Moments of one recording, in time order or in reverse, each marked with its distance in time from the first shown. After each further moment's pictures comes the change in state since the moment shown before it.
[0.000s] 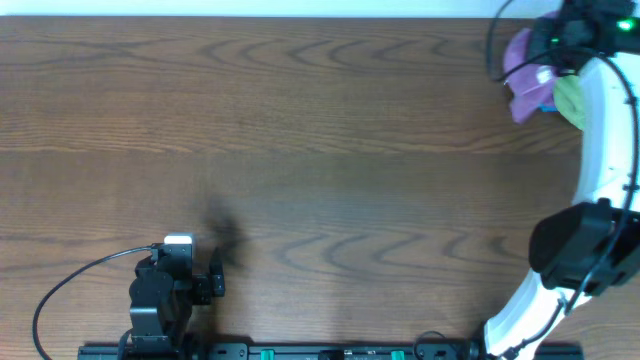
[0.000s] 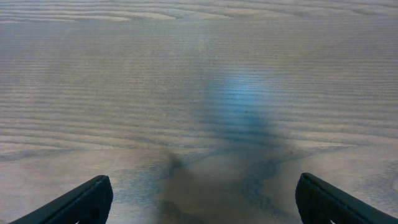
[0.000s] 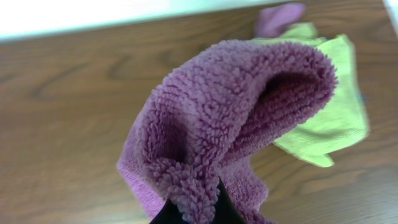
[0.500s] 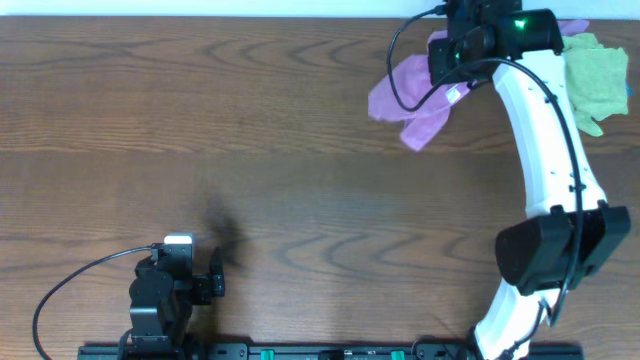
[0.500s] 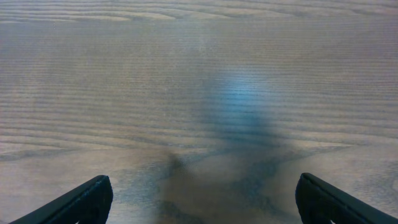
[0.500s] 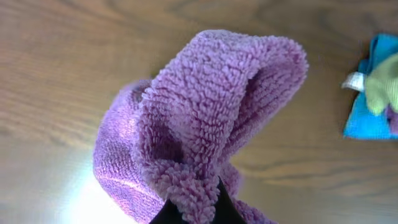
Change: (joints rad) left arm 0.000 0.000 0.000 0.000 0.000 0.000; right arm 0.287 -0.014 0.000 -0.179 -0.062 0.000
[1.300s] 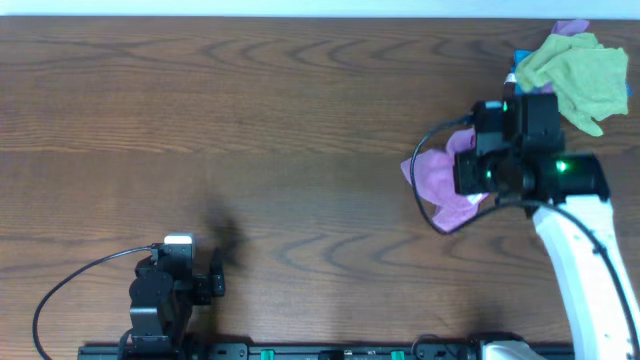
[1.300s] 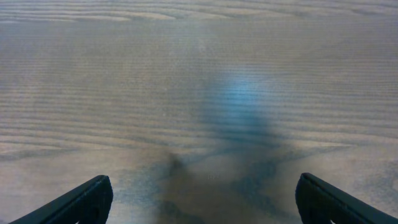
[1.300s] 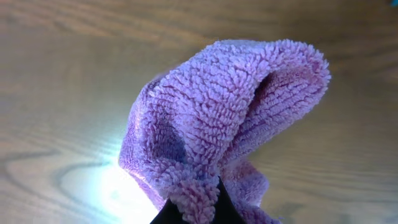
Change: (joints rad) left arm 0.000 0.000 0.000 0.000 0.000 0.000; right arm -0.068 -0.681 -0.912 0.206 -0.124 -0.044
